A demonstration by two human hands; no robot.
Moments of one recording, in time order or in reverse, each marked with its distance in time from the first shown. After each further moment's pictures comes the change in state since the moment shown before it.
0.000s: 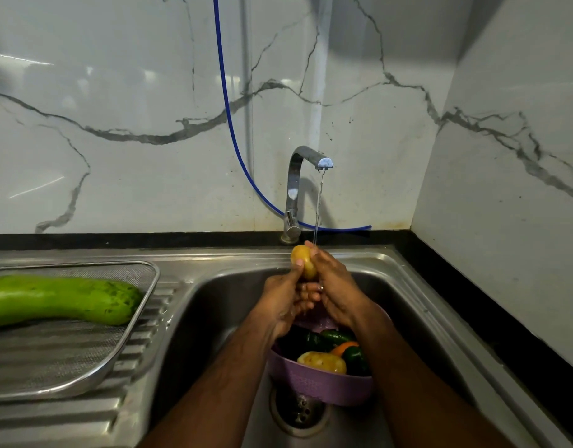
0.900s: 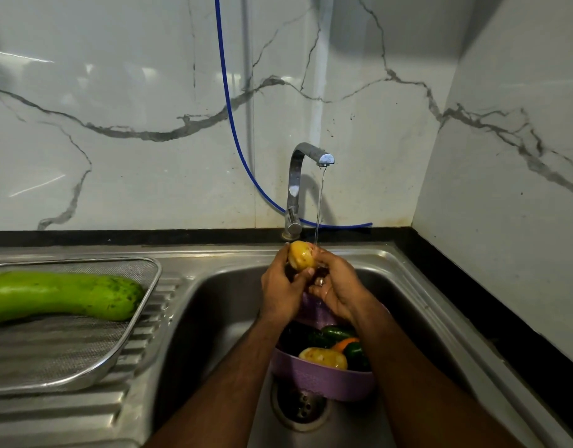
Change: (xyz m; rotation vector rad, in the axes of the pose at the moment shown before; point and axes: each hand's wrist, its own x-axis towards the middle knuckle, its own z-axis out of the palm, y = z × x) left_hand 0.011 -0.013 -0.007 0.588 0.246 0.488; right_hand -0.002 -0.005 0.004 0.163 0.064 0.046
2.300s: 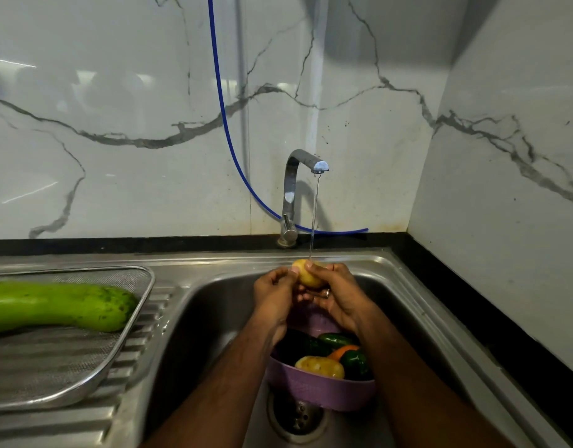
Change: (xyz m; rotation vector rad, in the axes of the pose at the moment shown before) left_hand -0.003 0.015 0.000 -0.614 0.000 -0.427; right_hand 0.013 0.008 -0.022 -0.051 0.043 0.008
